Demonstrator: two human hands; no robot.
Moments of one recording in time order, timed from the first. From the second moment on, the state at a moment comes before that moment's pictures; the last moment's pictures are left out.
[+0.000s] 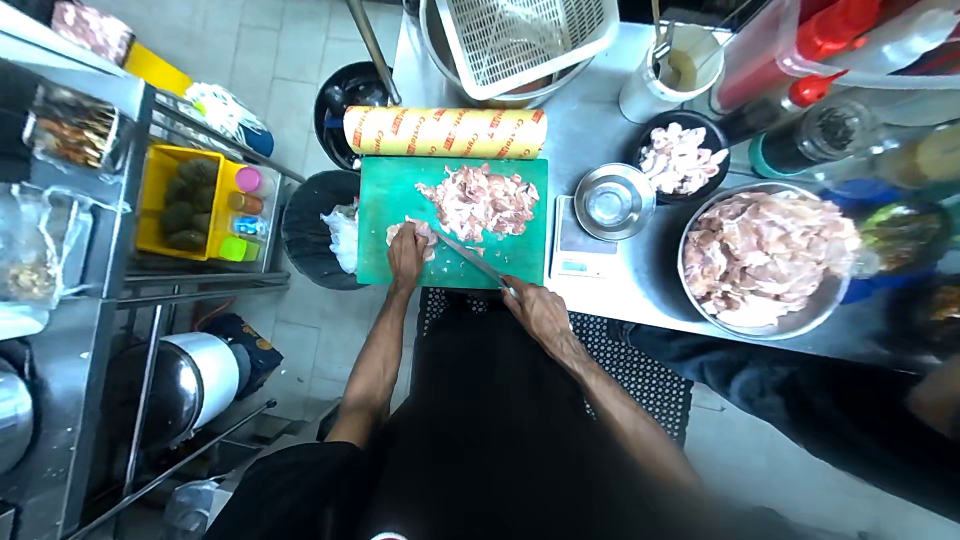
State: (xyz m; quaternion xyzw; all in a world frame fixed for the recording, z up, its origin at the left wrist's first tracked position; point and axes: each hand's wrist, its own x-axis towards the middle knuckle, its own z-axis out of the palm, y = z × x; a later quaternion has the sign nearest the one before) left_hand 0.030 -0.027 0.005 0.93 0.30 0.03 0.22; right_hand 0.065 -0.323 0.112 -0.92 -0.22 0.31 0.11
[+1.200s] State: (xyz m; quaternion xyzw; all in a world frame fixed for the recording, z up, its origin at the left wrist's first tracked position) left_hand 0.008 -0.015 0.015 0.92 0.16 0.08 0.34; right_hand 0.067 -0.326 0.123 -0.87 -0.20 0.39 0.20
